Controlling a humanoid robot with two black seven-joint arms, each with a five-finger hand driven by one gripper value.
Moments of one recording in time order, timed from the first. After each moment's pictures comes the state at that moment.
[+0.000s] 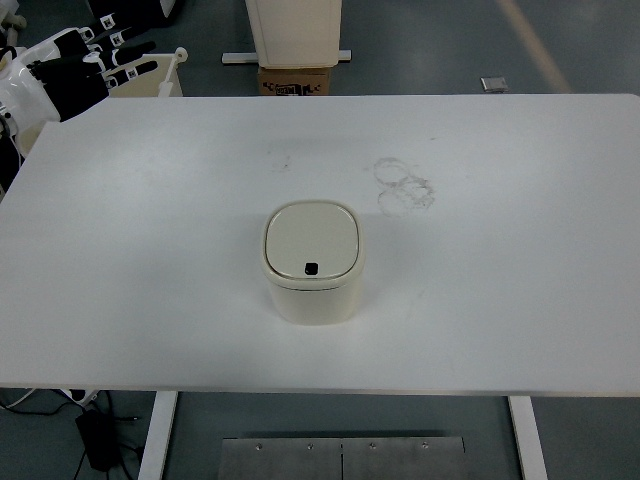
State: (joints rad) left arm -0.99 0.75 -0.61 -0.99 0.00 -0.45 0.10; right arm 0.01 0.00 0.33 0.21 -0.14 0.03 0.06
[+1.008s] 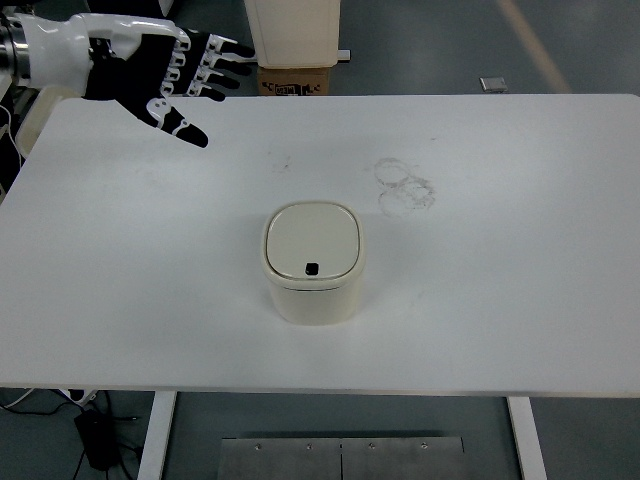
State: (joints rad) left arm -1.51 0.87 -0.14 -1.33 0.28 -0.61 0.21; right arm 0.01 0.00 0.33 0.21 -0.14 0.03 0.06
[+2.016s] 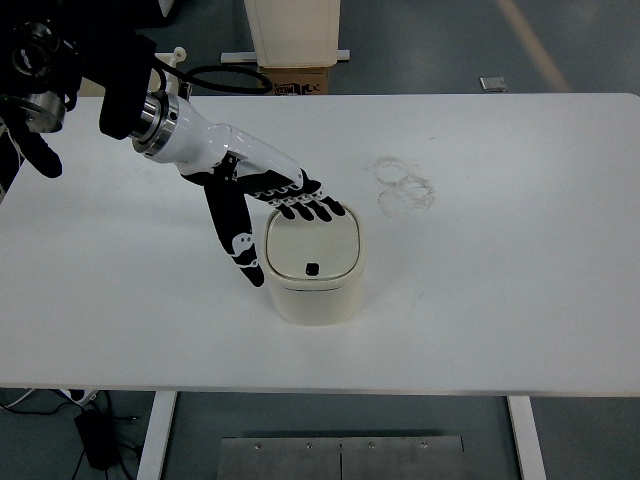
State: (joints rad) left arm -1.83 0.65 0.27 -1.53 0.34 -0.61 0.24; right arm 0.01 0.00 0.33 0.21 -0.14 0.03 0.06
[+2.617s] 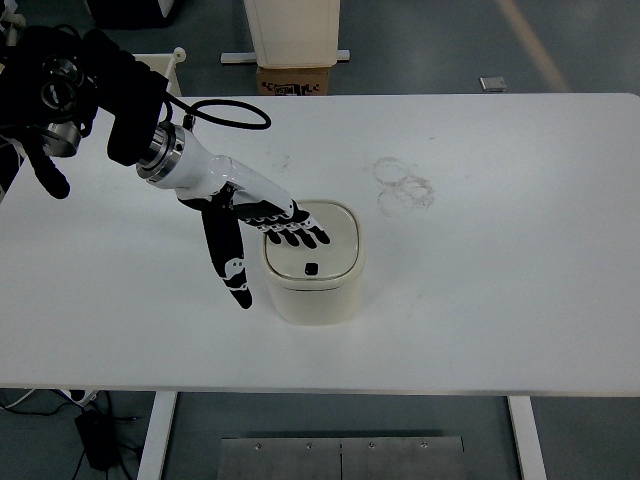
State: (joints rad) left arm -1.80 0.62 0.32 -1.53 0.37 -0.61 0.25; right arm 0.01 0.00 0.33 0.21 -0.14 0.03 0.06
